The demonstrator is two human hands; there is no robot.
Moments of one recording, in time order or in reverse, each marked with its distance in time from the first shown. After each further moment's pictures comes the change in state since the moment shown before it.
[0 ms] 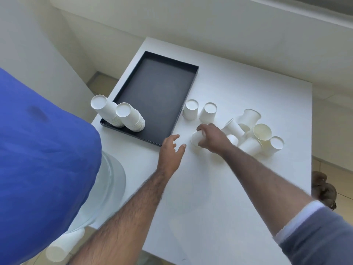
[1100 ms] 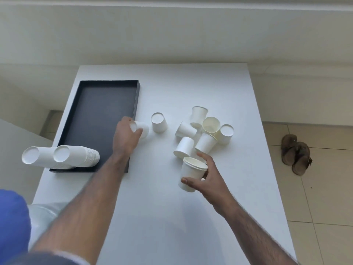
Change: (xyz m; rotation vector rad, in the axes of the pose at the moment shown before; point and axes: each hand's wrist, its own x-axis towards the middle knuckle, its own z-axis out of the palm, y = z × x) left_hand 0.106 0.096 0.019 0.564 0.028 0.174; right_hand -0.177 0.060 0.008 1.275 0.218 0.277
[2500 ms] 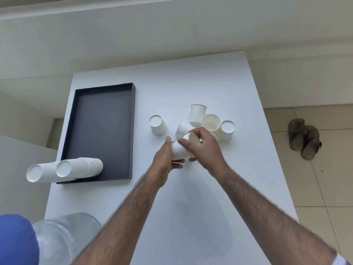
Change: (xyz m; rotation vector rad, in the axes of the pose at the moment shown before) left_hand -0.096 0.074 0.043 -0.800 -0.554 -0.455; right_hand 0.073 -0.062 0.007 -0.039 0.175 -0.083
